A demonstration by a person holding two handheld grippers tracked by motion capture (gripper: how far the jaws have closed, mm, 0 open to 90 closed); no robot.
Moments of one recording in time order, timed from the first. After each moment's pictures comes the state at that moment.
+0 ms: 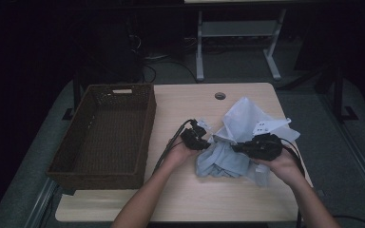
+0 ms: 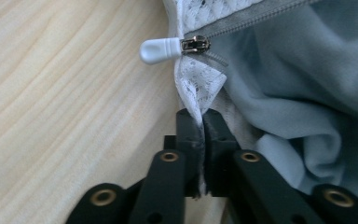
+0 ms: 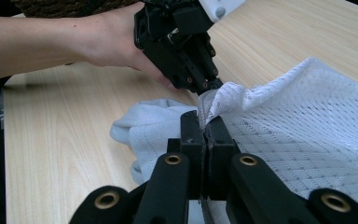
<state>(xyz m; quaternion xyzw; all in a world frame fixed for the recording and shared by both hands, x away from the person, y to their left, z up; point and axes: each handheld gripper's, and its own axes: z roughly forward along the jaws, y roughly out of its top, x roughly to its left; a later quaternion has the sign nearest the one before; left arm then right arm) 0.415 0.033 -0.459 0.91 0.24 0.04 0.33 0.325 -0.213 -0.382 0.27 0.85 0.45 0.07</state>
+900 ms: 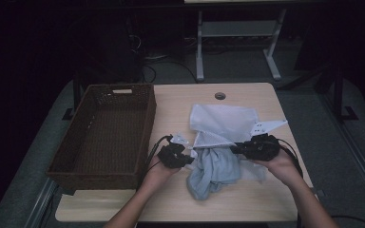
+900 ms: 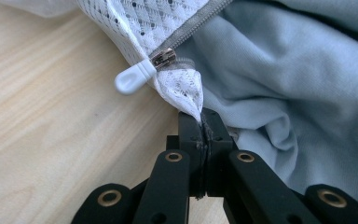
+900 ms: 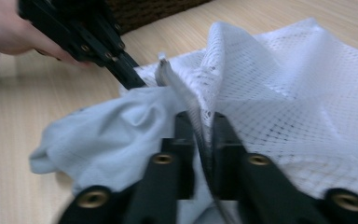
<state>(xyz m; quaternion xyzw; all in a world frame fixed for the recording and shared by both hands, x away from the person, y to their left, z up) 0.341 0.099 -0.444 0.88 0.30 0.02 0.36 0.328 -0.210 -0.390 0.28 0.85 0.44 0.07</state>
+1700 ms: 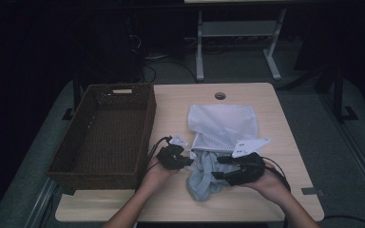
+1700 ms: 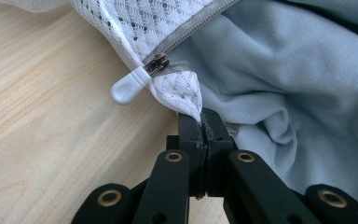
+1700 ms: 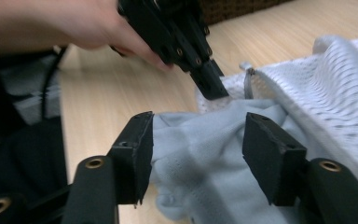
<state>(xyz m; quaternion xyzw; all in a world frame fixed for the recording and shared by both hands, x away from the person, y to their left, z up) 0.338 0.100 -0.445 0.88 0.29 0.02 0.36 0.278 -0.154 -0.395 0.23 0.87 0.44 0.05</state>
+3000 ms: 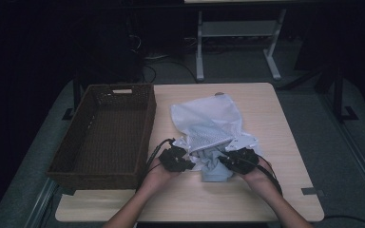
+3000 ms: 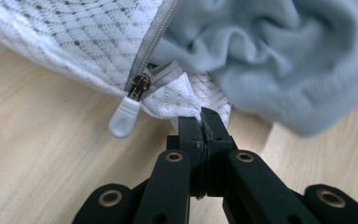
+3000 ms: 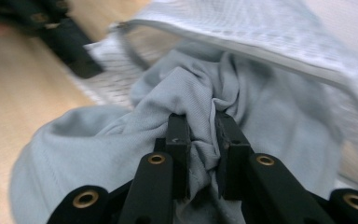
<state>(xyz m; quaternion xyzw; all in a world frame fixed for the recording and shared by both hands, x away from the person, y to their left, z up) 0.335 0.094 -0.449 0.90 0.27 -0.01 0.34 0.311 -0.155 -0.432 0.33 0.86 0.35 0.17</state>
